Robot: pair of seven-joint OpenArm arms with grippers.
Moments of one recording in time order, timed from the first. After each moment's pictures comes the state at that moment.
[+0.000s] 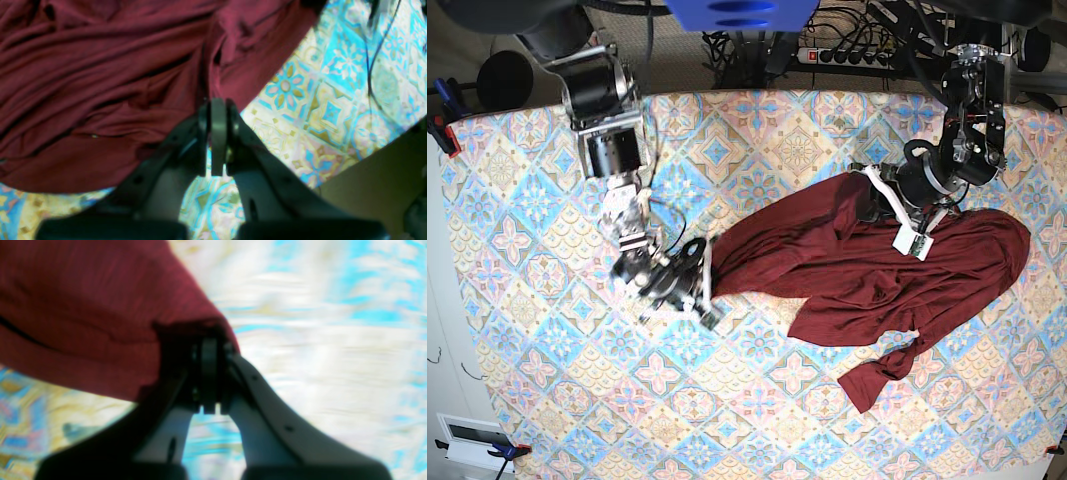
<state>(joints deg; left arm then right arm) 10.4 -24.9 -2.3 113.0 -43.7 -8.9 61.8 24.1 2.7 -9.6 65.5 -8.4 36.1 -44.6</state>
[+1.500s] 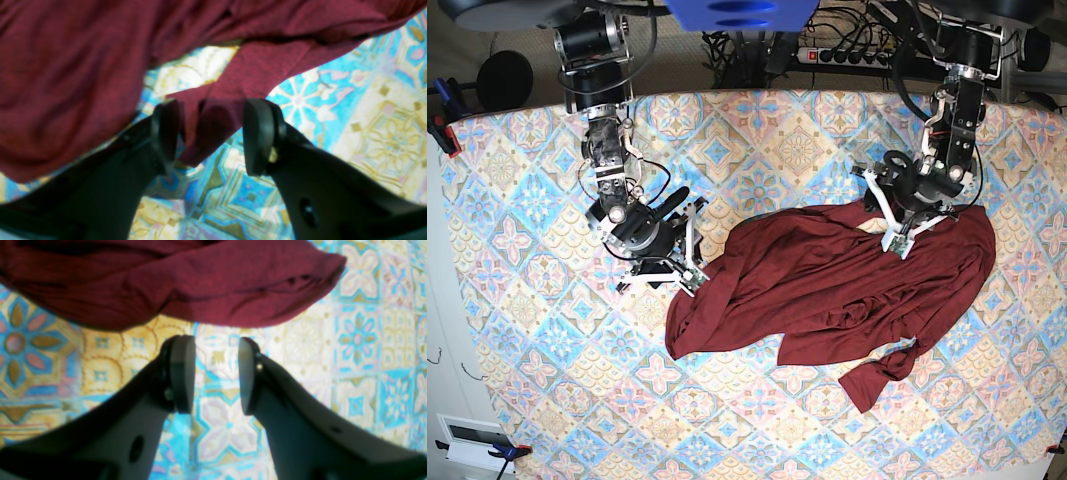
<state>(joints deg) 5.2 -23.9 5.4 97.7 -18.9 -9.1 58.8 6.8 6.4 -8.7 92.4 -8.7 35.7 -46.8</state>
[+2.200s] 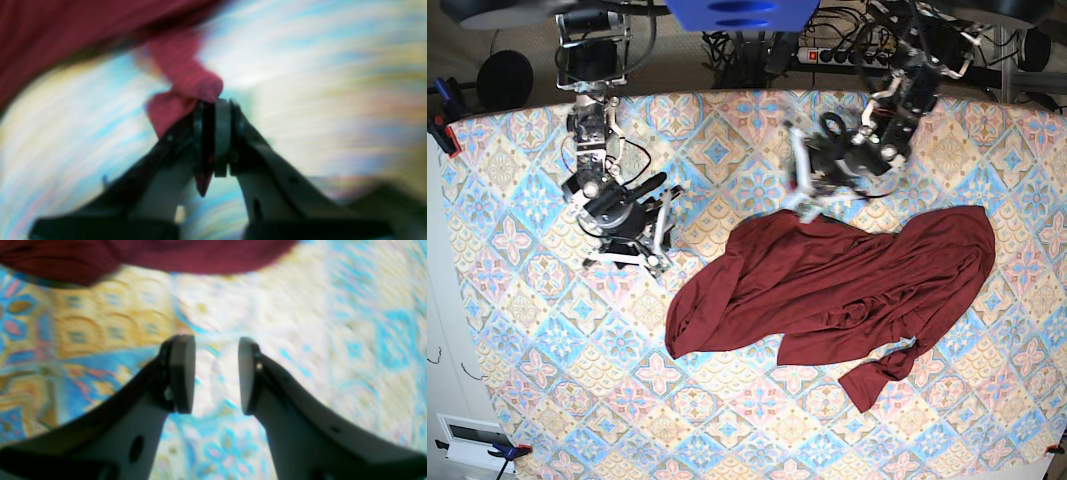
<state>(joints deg) 4.6 -15.2 24.3 104.3 -21.6 -13.6 57.6 -0.6 6.5 0.7 99.8 -8.7 35.8 -47.2</state>
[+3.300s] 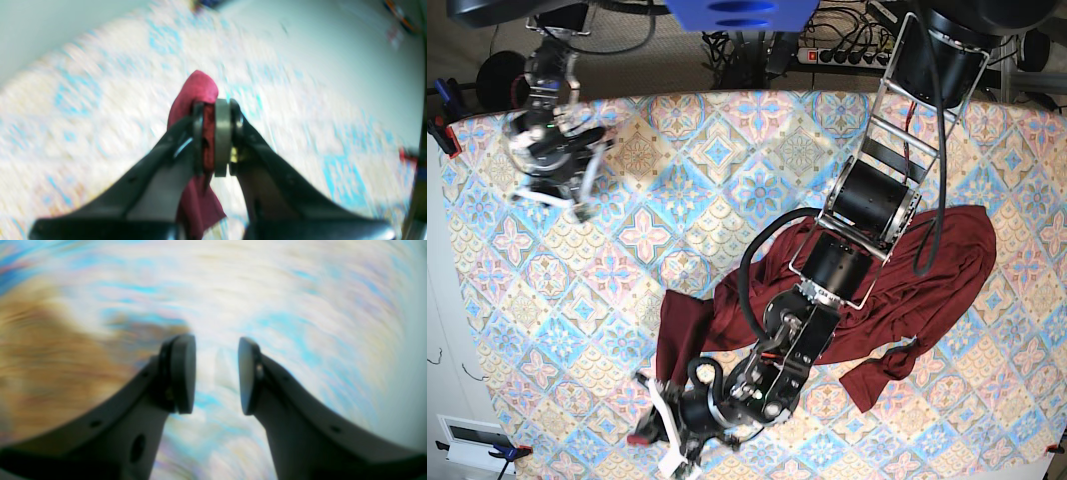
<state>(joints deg) -53.4 9.5 30.7 51.6 -33.3 -15.4 30.9 -14.2 9.6 11.4 107.3 -9.3 38.8 -49.0</state>
